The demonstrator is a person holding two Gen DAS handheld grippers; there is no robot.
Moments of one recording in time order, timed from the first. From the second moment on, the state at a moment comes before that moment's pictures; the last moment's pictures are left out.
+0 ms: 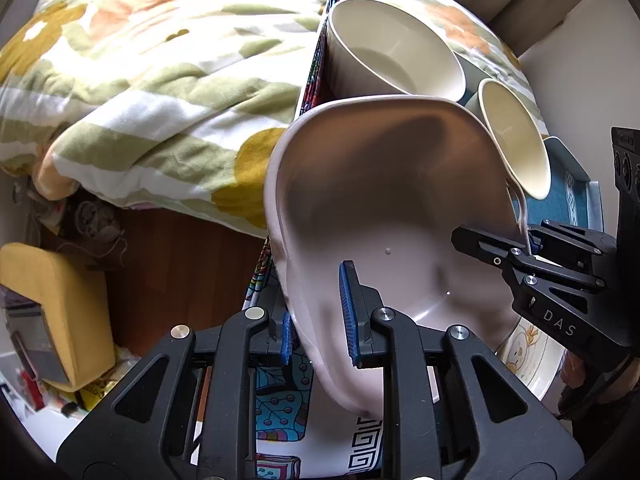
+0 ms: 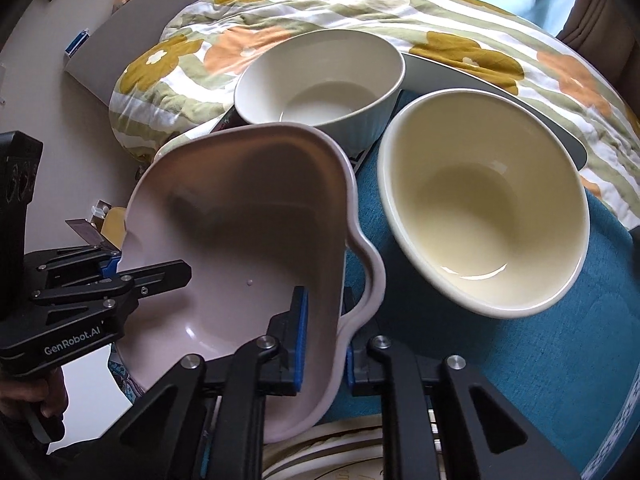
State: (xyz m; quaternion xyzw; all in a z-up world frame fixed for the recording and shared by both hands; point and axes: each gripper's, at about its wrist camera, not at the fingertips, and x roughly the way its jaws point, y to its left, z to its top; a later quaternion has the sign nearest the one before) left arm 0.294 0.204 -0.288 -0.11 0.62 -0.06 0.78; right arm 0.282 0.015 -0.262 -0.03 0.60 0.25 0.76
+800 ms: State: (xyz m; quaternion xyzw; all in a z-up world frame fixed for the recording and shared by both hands) left arm 0.247 0.048 -0.155 -0.05 0.52 -0.10 0.85; right arm 0.197 -0.148 -0.152 0.02 0.51 0.21 0.83
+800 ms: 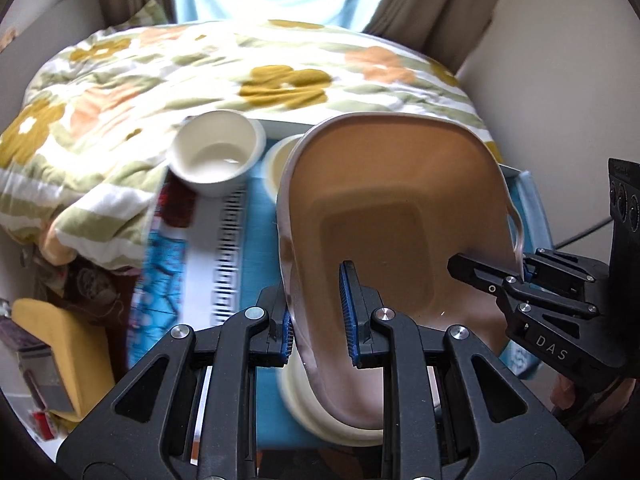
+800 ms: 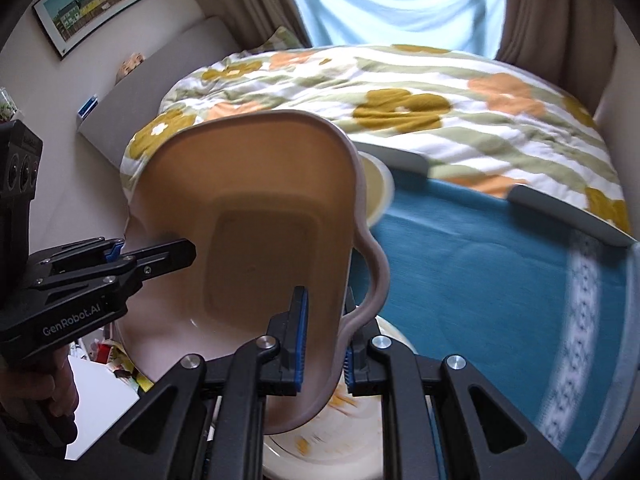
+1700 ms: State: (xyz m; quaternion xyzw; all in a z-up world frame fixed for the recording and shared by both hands) left arm 0.192 -0.247 -0.252 0.00 0.59 -0.21 0.78; right arm 0.113 -0.399 -0.231 0.09 0.56 0.07 0.82
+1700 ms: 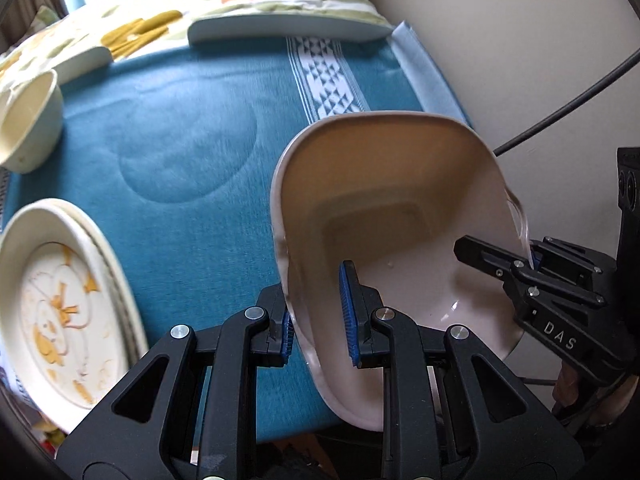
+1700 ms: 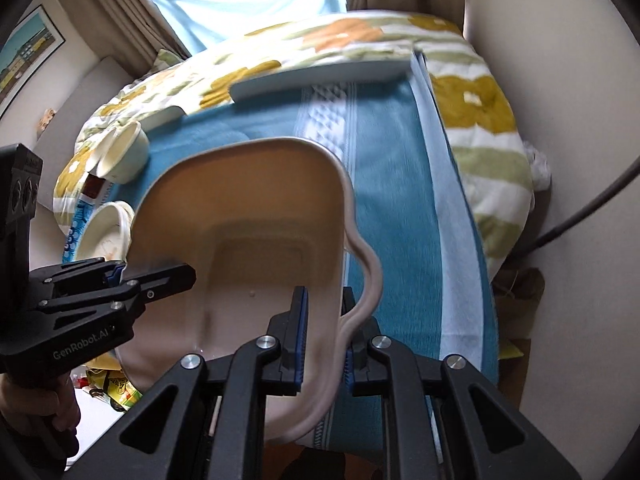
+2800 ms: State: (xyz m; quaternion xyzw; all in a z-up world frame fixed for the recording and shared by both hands) left arm 0.196 -0.241 -0.258 0.05 0.57 -0.17 0.80; right arm 0.111 -0.430 -0.245 0.19 0.54 0.06 0.82
